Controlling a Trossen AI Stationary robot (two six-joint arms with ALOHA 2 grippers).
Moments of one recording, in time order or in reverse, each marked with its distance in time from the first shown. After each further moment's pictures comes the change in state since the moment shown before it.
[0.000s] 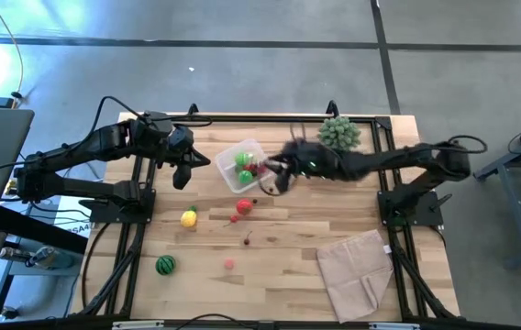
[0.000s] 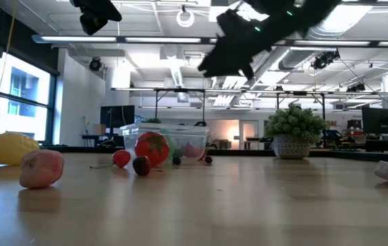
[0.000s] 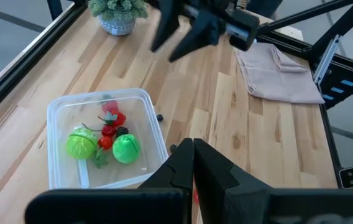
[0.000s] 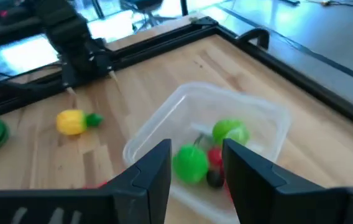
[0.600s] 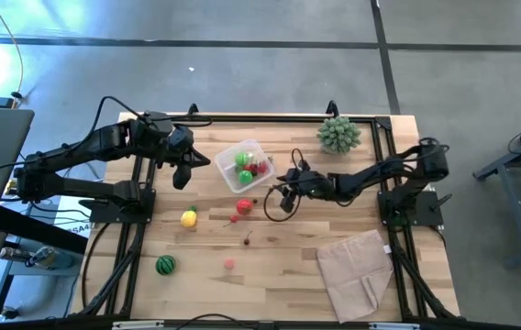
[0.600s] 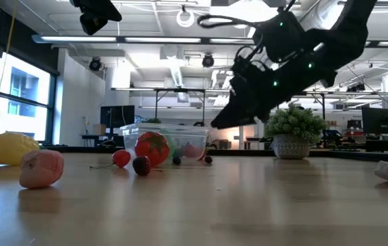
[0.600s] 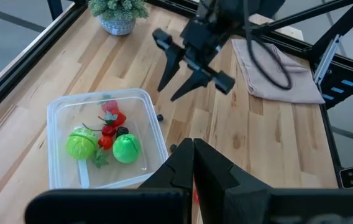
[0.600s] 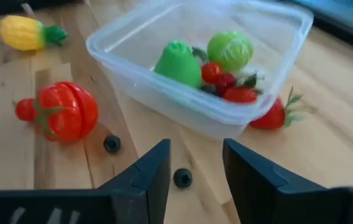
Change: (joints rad) left arm 0.000 0.000 0.000 0.000 0.000 0.000; right arm 0.087 0.221 -0.237 0.355 0.130 -0.035
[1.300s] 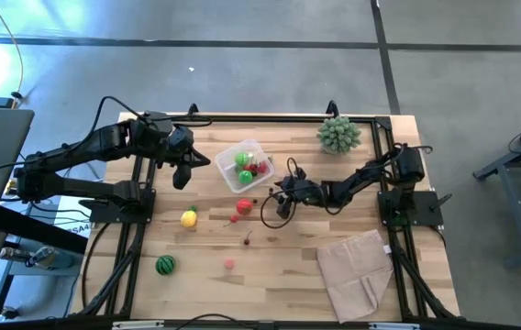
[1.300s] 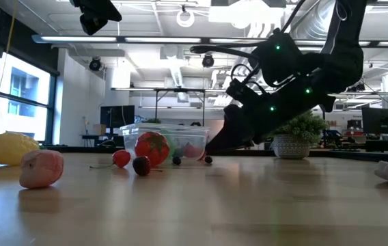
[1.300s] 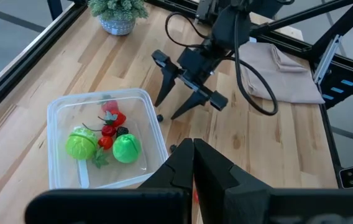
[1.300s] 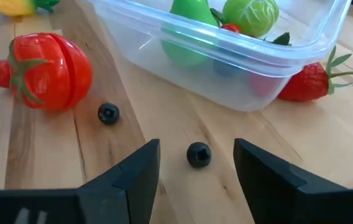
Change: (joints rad) left arm 0.000 0.000 0.000 0.000 0.000 0.000; right arm 0.021 0.187 0.001 0.171 0.018 -0.010
